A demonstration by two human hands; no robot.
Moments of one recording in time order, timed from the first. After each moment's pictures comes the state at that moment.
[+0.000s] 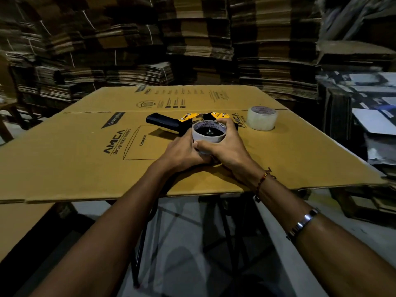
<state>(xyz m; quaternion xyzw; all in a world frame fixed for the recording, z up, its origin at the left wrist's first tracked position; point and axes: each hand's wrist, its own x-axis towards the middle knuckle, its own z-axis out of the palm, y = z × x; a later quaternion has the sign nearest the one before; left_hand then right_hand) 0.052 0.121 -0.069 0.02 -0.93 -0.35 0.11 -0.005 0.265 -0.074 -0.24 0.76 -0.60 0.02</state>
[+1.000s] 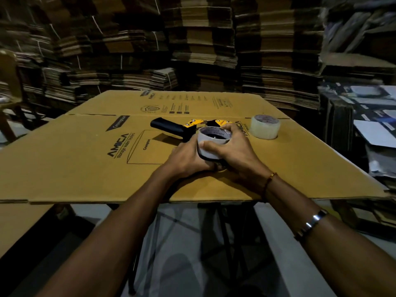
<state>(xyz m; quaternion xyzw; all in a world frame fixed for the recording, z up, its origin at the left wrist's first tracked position) 0.052 0.122 -0.072 0.01 -0.93 -0.35 0.13 -0.005 0.270 -0.057 -0.24 0.82 -0.52 -0.02</state>
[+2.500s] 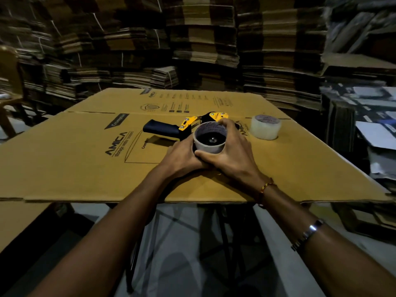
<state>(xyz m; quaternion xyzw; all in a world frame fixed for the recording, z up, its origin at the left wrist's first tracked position) 0.055 0.115 -0.075 0.02 -0.92 -0.36 0.15 0.004 0.271 -0.062 -0.35 0.83 -0.40 -0.18</state>
